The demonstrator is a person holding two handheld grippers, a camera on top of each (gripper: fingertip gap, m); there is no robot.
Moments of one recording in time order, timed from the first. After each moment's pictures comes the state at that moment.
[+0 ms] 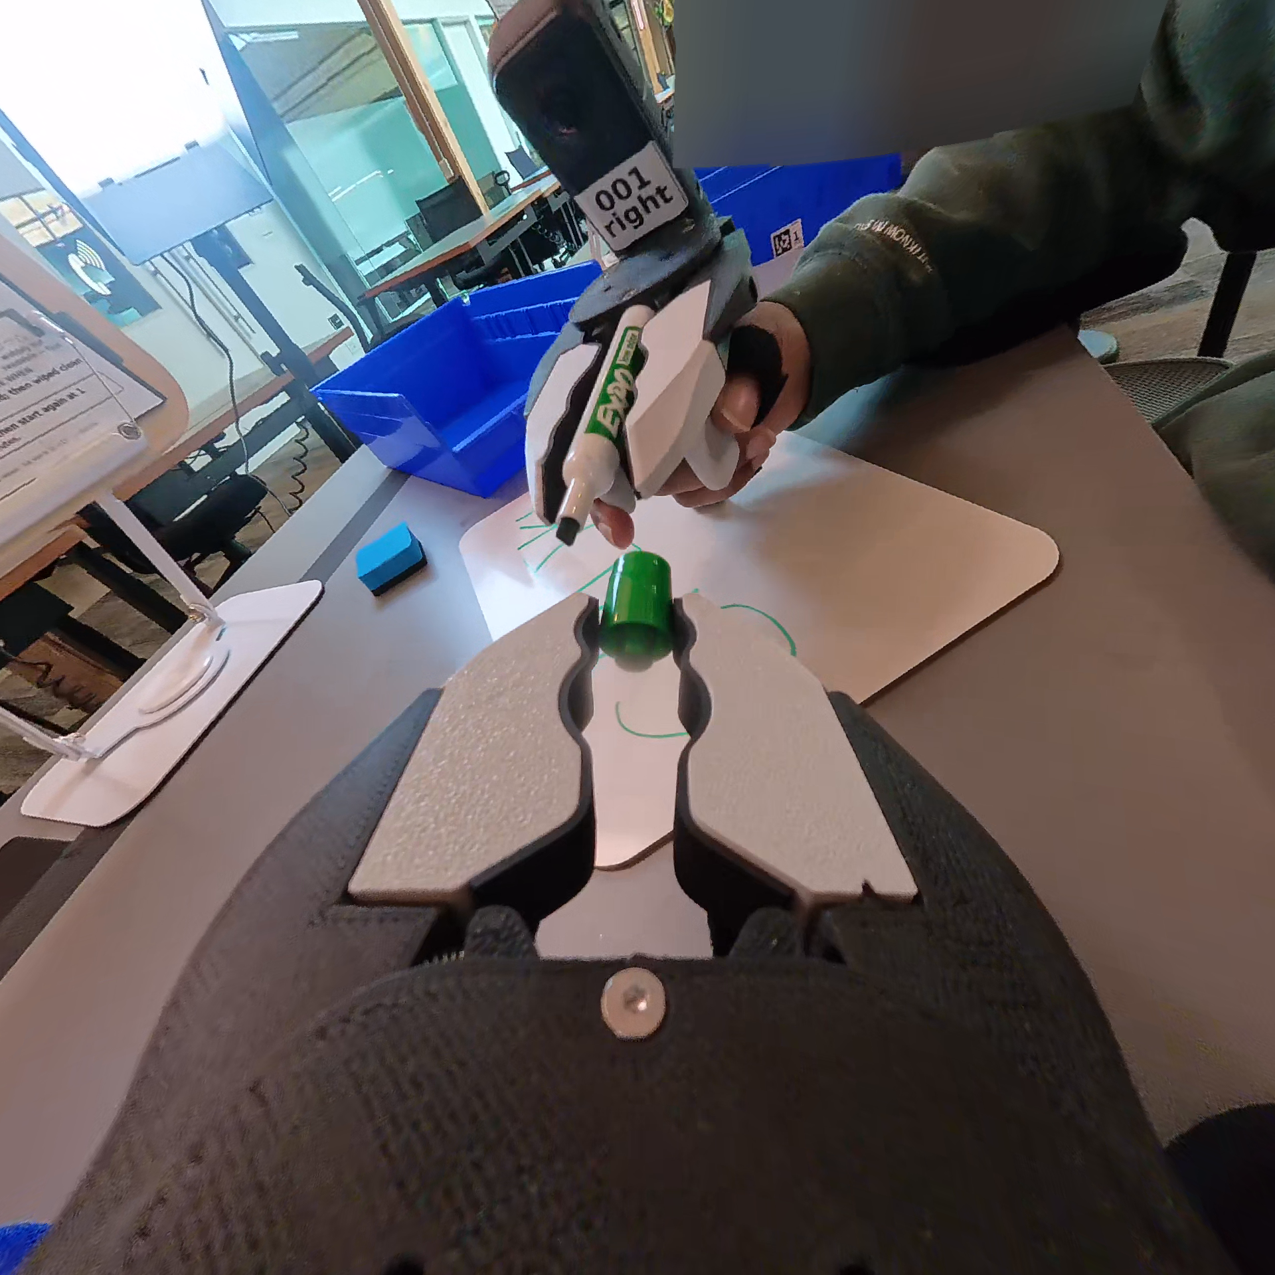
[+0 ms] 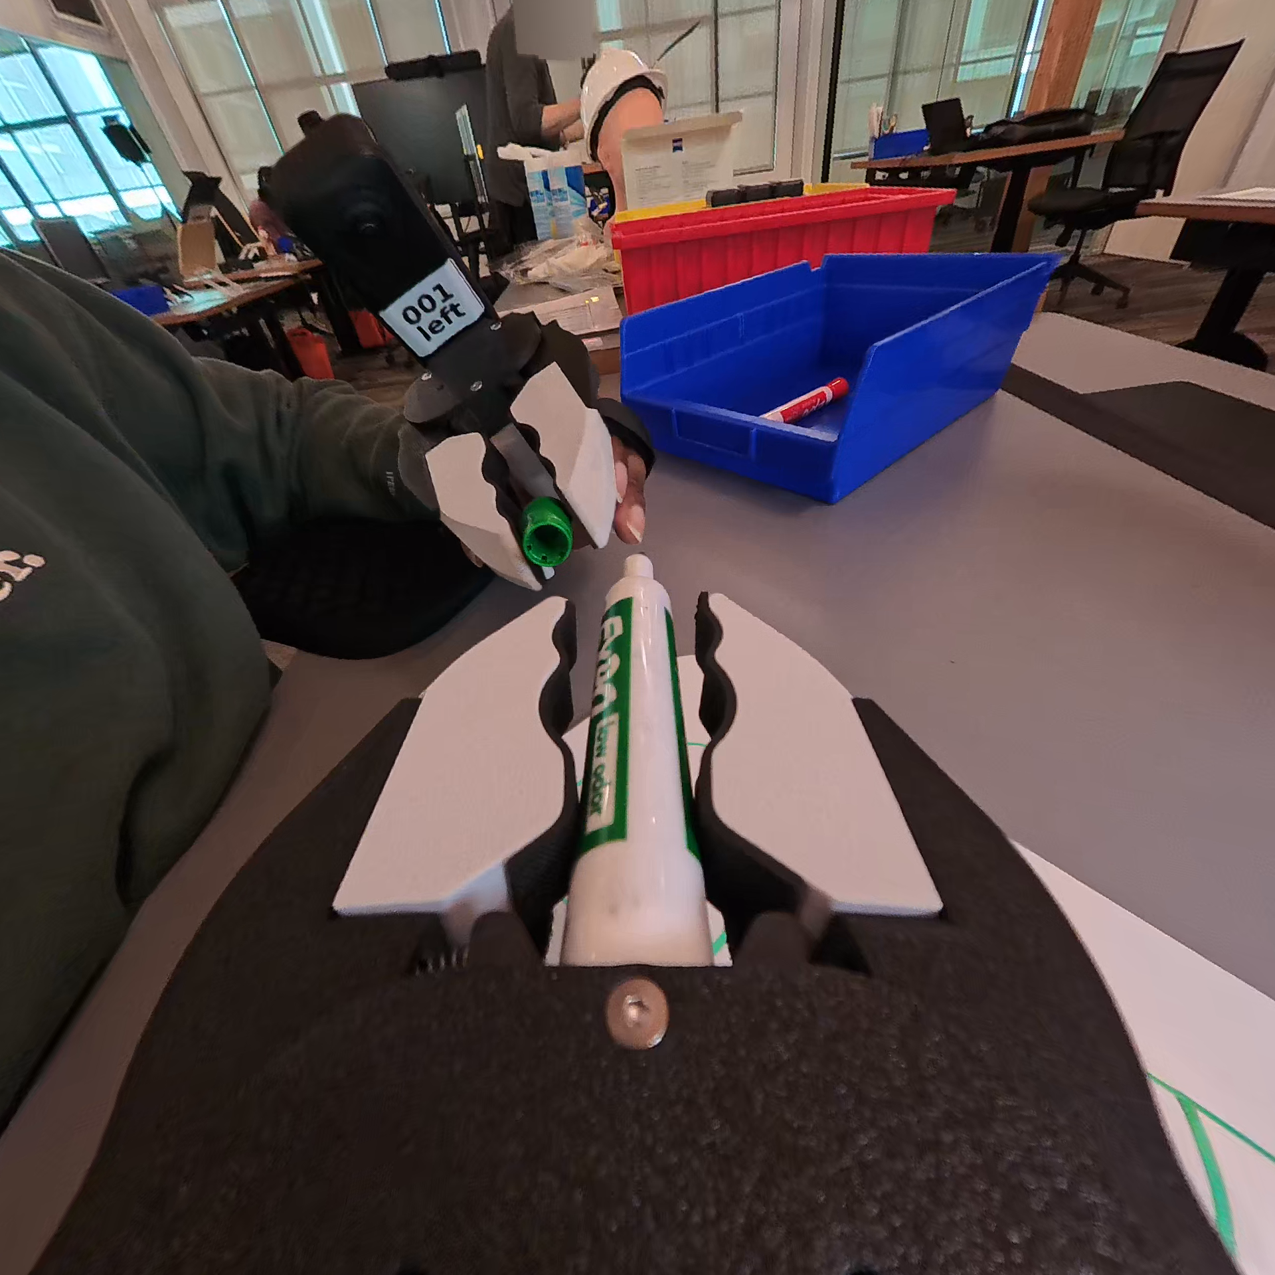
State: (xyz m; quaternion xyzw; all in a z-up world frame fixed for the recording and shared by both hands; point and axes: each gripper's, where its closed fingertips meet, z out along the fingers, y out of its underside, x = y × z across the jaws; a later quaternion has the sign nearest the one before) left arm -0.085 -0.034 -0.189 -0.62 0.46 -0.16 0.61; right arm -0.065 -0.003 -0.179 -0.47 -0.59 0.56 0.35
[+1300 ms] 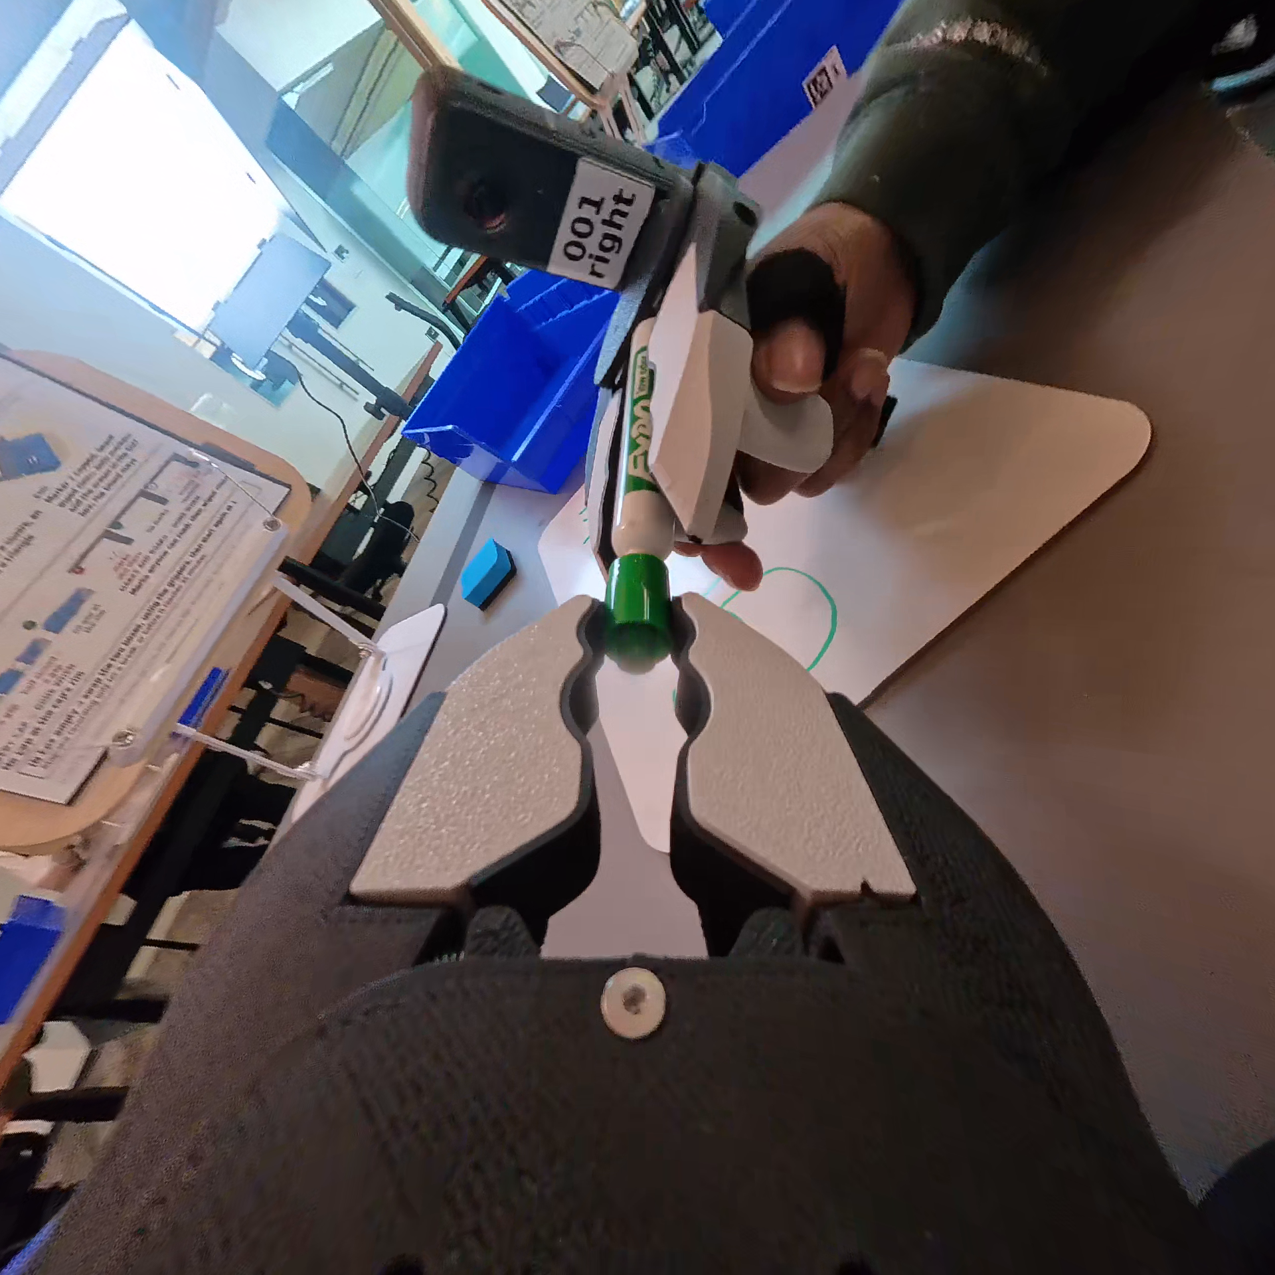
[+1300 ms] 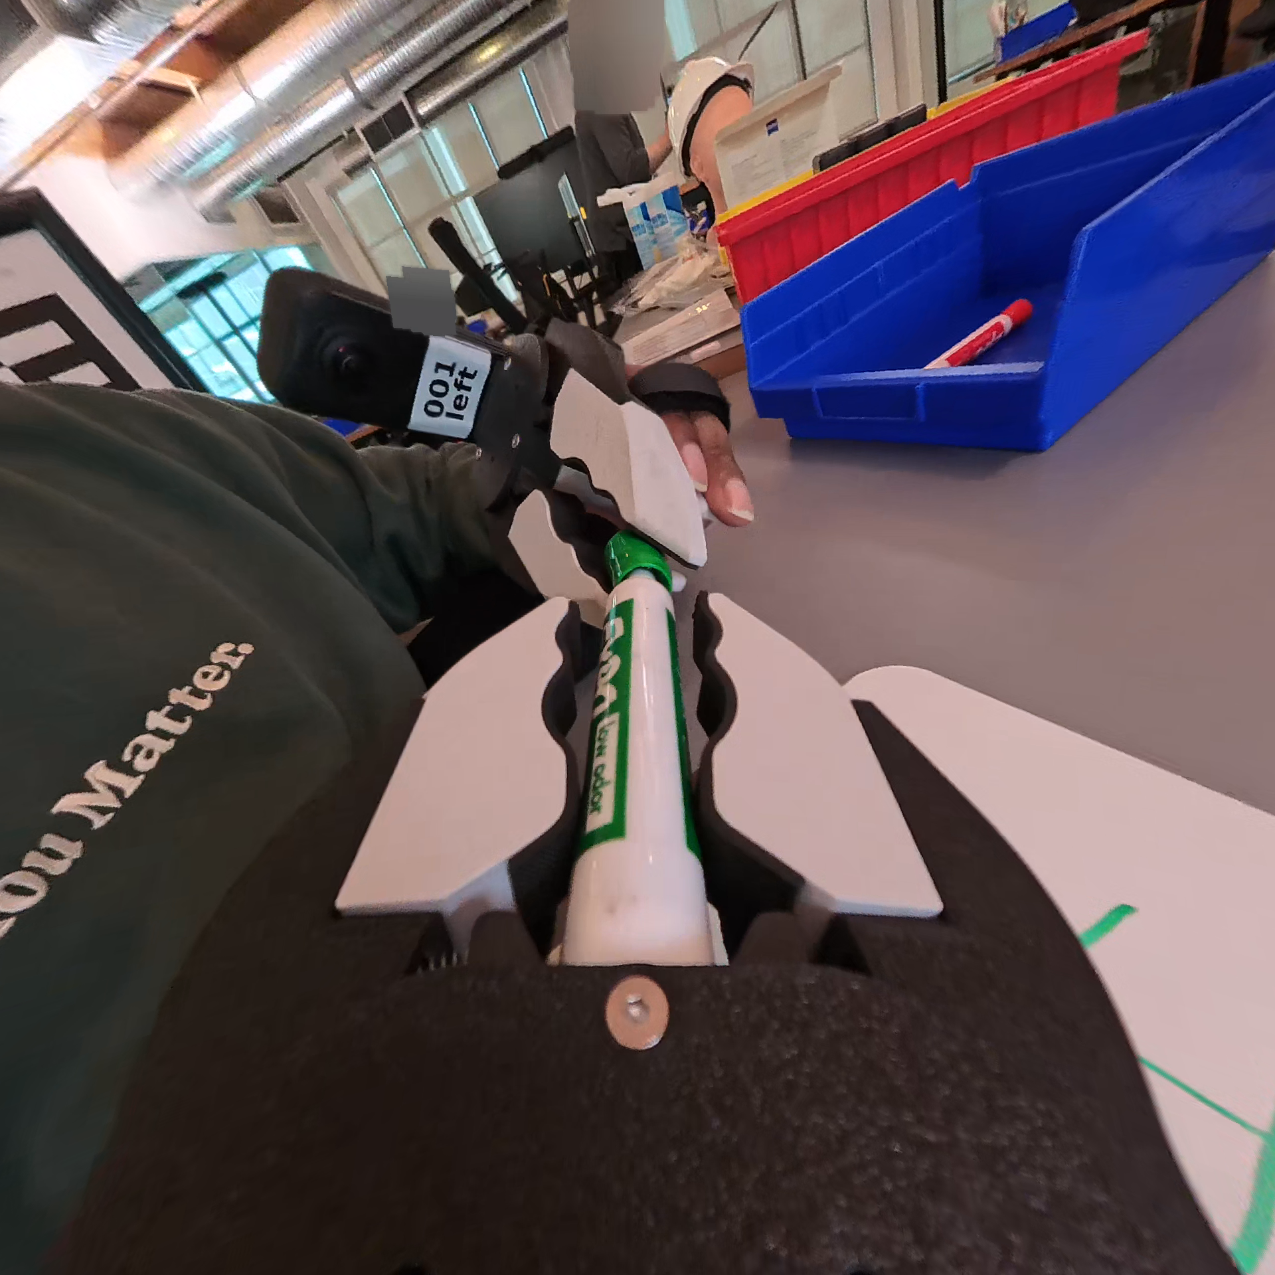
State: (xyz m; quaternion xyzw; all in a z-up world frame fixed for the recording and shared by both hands) left arm -0.076 -0.043 -0.187 -0.58 0.53 0.01 0.62; right arm -0.076 -0.056 -0.182 -0.49 -0.54 0.65 0.23
